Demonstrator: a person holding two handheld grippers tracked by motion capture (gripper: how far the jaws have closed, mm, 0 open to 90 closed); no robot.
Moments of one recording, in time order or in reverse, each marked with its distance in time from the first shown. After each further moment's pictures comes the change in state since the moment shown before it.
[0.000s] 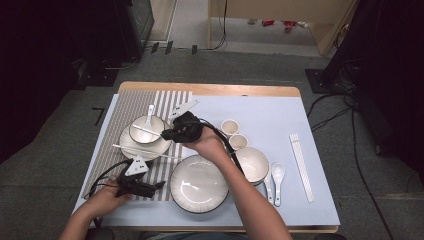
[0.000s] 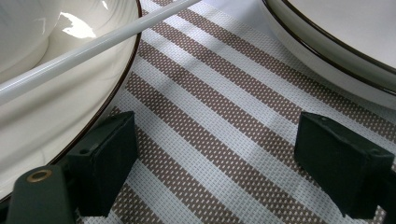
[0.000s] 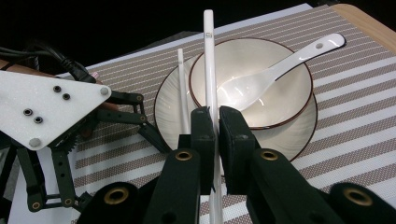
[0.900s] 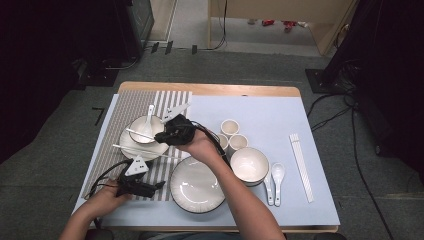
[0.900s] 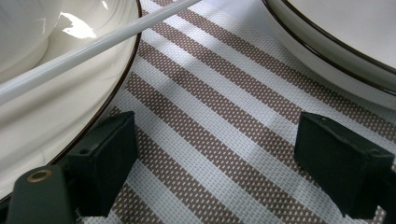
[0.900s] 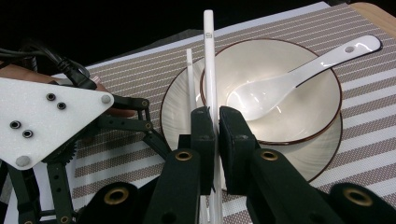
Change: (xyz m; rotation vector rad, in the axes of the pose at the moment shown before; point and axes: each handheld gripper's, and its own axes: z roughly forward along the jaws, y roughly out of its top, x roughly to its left) left arm 0.000 0.000 0.000 0.000 0.000 0.000; right arm 0.007 0.003 0.021 0.010 0.016 -0.011
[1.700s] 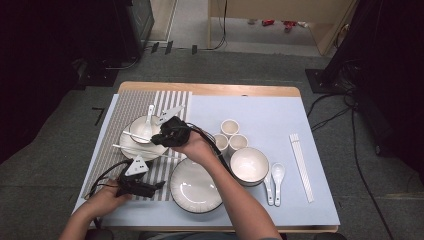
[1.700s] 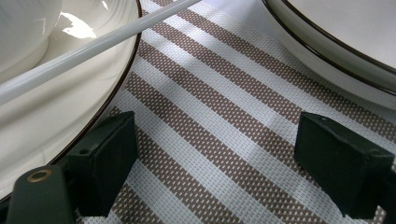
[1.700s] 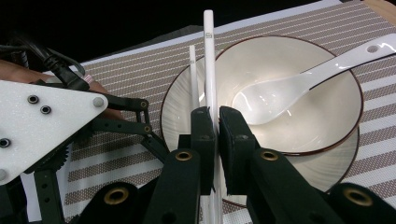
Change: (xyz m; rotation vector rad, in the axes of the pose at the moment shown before) left arm 0.000 0.000 0.000 0.000 0.000 0.000; right arm 0.002 0.001 0.016 0.015 0.005 -0.019
